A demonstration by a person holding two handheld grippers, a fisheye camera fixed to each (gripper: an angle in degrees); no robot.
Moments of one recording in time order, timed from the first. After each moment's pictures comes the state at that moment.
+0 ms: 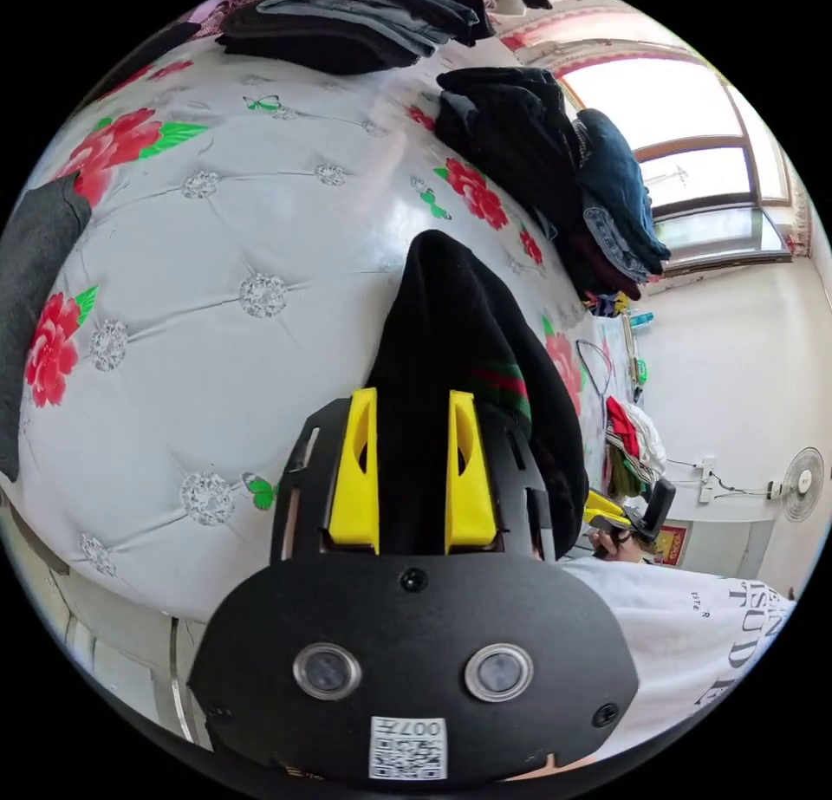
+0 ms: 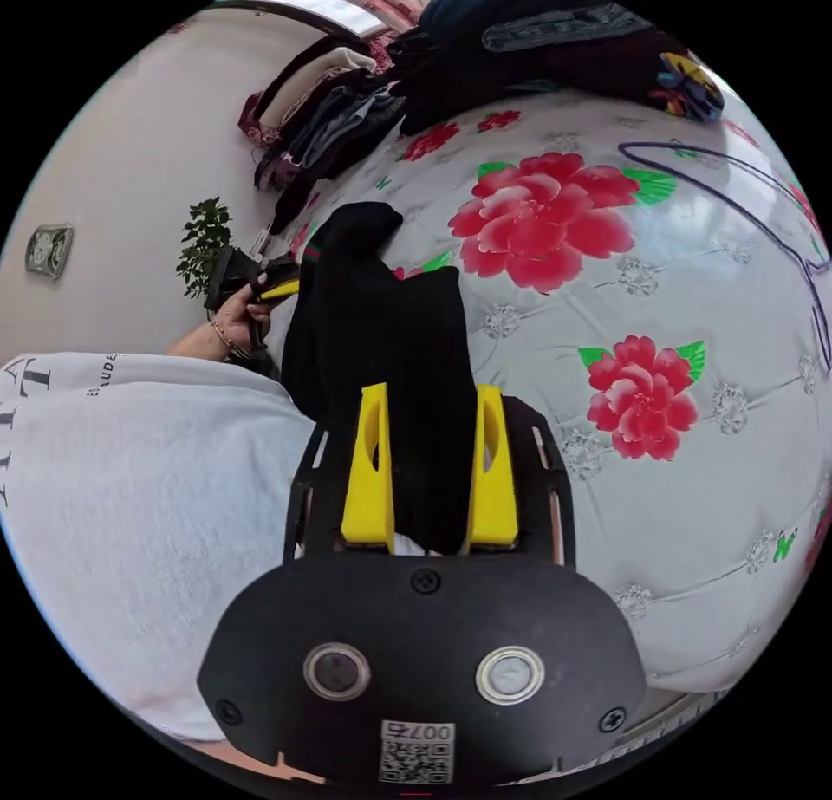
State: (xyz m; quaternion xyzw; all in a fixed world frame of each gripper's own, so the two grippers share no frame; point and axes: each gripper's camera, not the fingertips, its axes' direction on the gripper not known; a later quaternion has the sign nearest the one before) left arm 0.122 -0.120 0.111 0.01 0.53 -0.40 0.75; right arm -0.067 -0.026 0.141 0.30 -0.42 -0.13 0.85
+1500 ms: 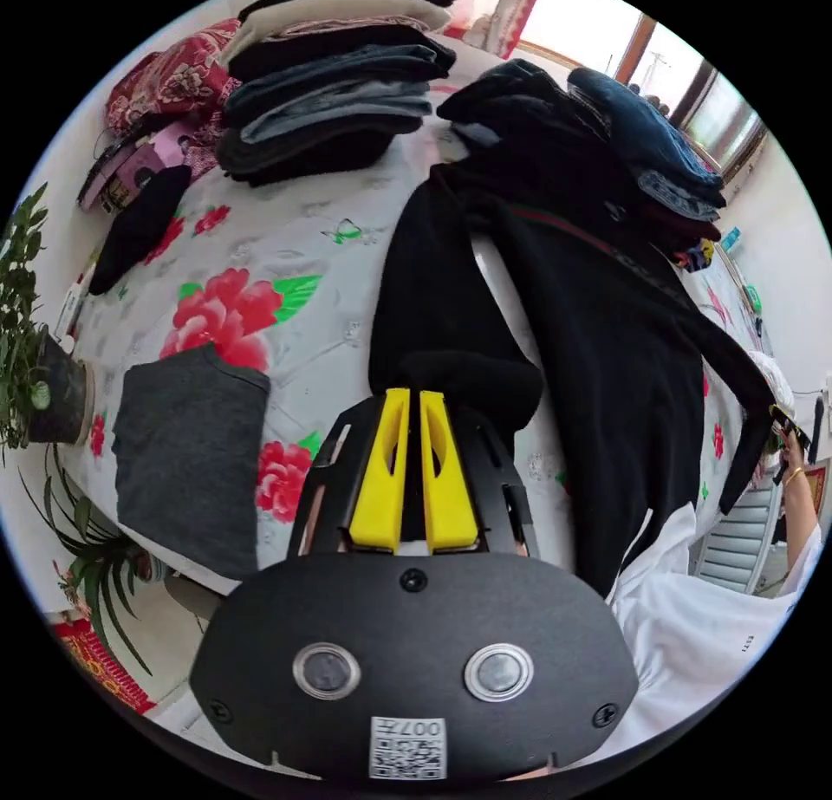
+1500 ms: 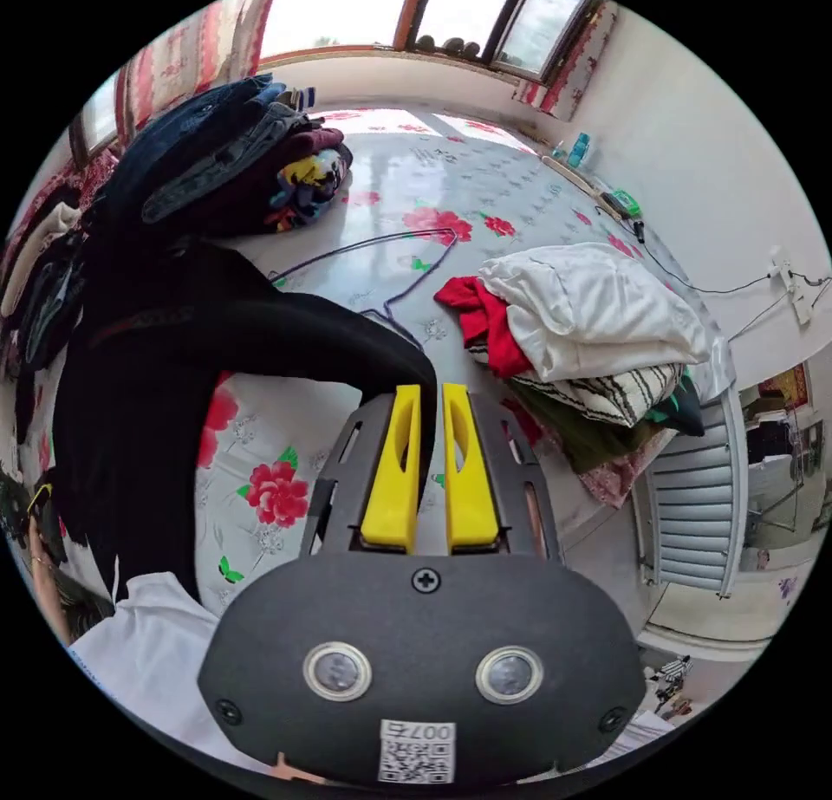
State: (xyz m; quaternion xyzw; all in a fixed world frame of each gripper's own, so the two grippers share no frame) left arm 0.094 -0.105 0.096 0.00 0.30 -0.31 0.90; right arm 0.016 0.051 0.072 0.31 -0.08 0.31 0.90
